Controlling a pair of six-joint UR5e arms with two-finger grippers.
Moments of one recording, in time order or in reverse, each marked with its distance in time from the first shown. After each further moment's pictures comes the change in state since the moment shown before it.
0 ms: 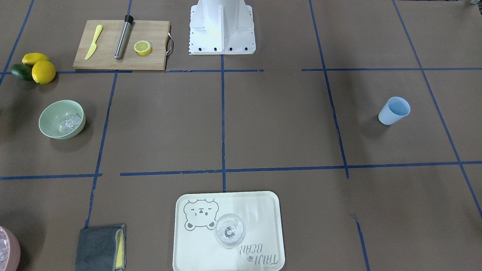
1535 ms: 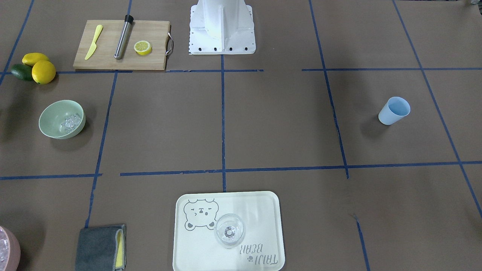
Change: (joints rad) left arm 0.016 -0.003 -0.048 0.080 0.039 0.143; right arm -0.009 -0.100 -0.028 0.056 -0.004 0.022
